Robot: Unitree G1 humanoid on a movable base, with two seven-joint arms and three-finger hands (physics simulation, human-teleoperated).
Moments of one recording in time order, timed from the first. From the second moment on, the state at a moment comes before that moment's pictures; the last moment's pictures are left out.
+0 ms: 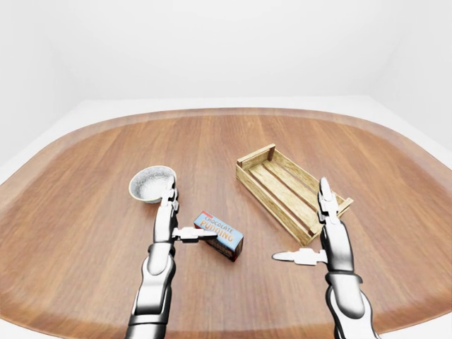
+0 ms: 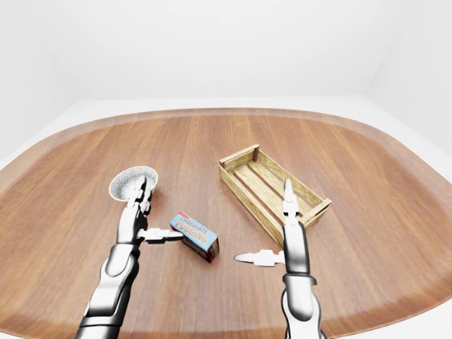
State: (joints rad) left arm -0.03 0.02 0.03 0.06 0.04 -0.03 0.00; right arm 0.32 -0.01 -0.01 -0.41 -0.30 -0.09 -0.06
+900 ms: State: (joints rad) left arm -0.03 0.02 0.02 0.07 0.05 -0.05 0.00; right arm 0.18 0.00 0.18 0.07 -0.47 -0.09 -0.24
